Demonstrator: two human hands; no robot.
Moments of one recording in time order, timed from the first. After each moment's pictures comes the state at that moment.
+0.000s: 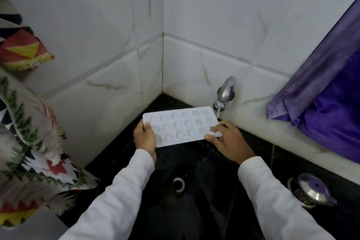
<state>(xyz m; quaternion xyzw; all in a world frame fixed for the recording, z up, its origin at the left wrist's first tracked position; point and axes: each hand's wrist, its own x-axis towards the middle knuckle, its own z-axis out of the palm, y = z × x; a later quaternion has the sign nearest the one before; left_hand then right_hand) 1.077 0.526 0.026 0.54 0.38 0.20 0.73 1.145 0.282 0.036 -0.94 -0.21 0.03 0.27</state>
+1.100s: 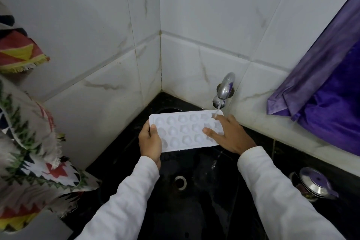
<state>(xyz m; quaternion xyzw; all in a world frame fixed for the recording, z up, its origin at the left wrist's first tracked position) 1.065 0.513 0.019 0.58 0.32 0.20 0.72 1.149 0.288 0.054 -0.95 -0.14 0.12 0.25</state>
